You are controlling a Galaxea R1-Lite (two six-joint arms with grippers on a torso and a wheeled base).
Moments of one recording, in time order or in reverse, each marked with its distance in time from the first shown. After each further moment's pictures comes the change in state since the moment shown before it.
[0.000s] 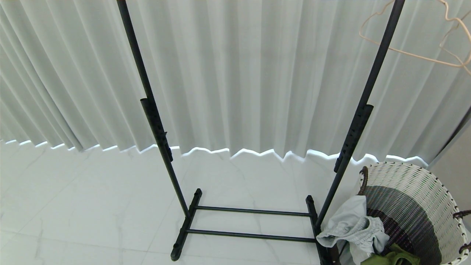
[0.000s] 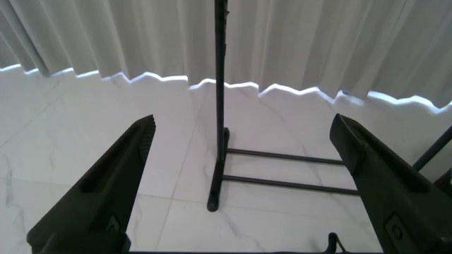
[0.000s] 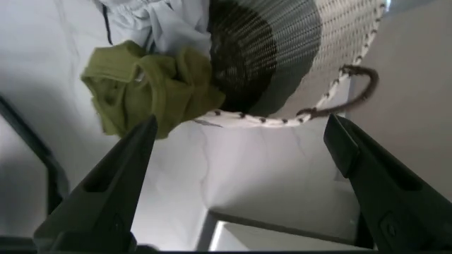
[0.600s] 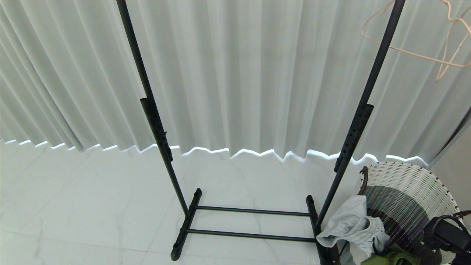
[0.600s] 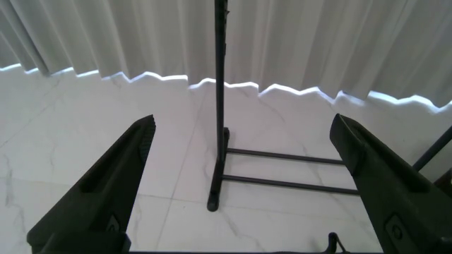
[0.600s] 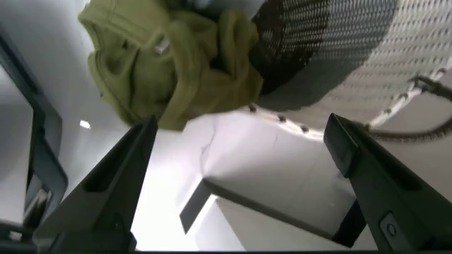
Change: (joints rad) left arm 0.000 0.000 0.000 0.000 0.000 -0.001; right arm 0.004 0.439 0.090 -0.272 0.028 -0.162
